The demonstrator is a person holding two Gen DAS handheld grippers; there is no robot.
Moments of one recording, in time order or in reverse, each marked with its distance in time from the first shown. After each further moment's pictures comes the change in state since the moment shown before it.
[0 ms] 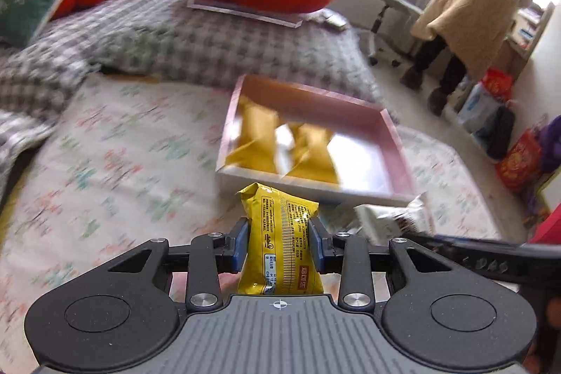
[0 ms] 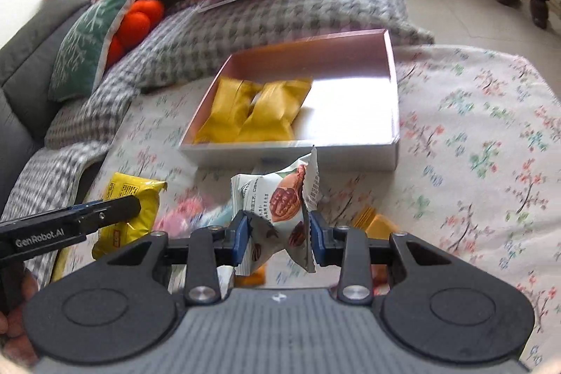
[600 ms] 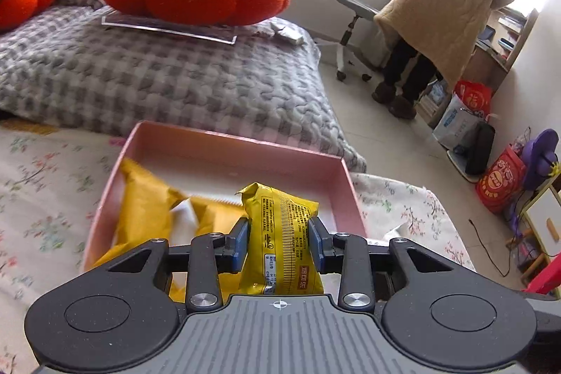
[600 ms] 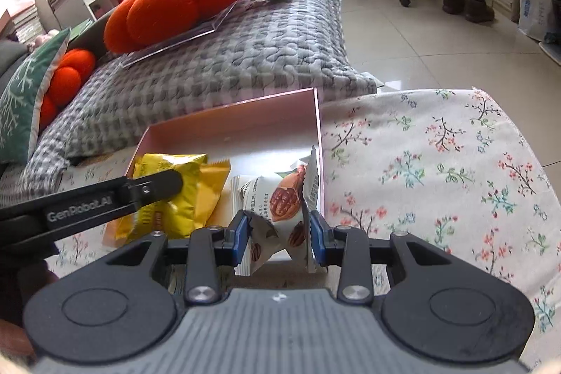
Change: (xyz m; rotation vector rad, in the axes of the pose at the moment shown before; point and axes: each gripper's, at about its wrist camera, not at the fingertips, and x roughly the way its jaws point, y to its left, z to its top) left arm 0.117 -0.060 0.063 0.021 -0.044 -0.093; right arm 0.029 -0.042 0.057 0.100 -0.095 -0.150
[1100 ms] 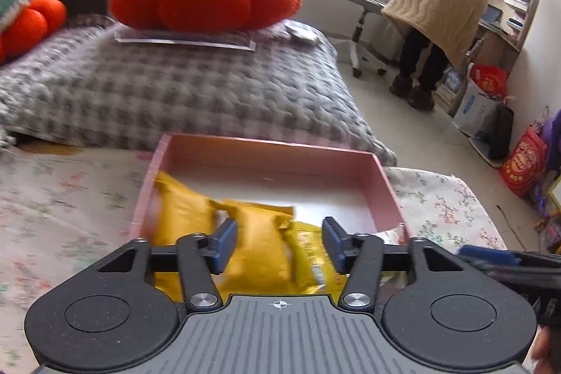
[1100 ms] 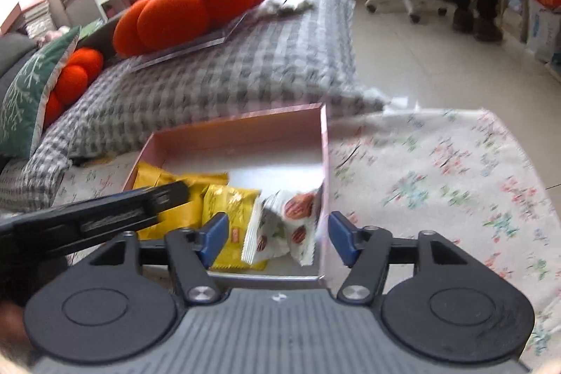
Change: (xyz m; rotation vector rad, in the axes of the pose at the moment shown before) left arm -0.017 0.018 -0.001 0.078 -0.012 0.099; right arm -0.008 0.002 0.004 -0.045 -0.053 0.000
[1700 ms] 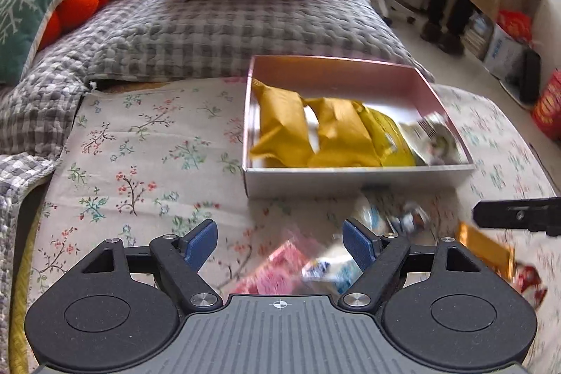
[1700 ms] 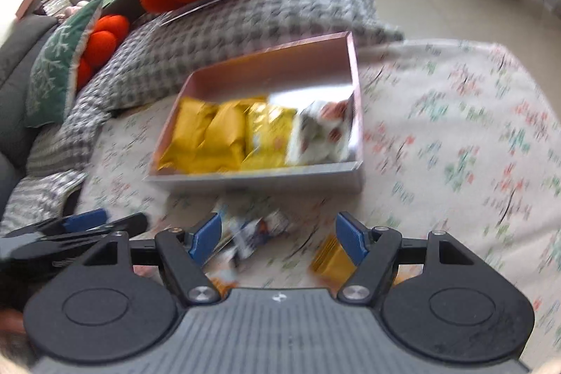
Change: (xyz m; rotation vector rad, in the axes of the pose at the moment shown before) left arm -0.068 0.042 -0.058 0.087 0.161 0.123; right arm -0.024 0.017 -0.038 0.040 0.201 0.127
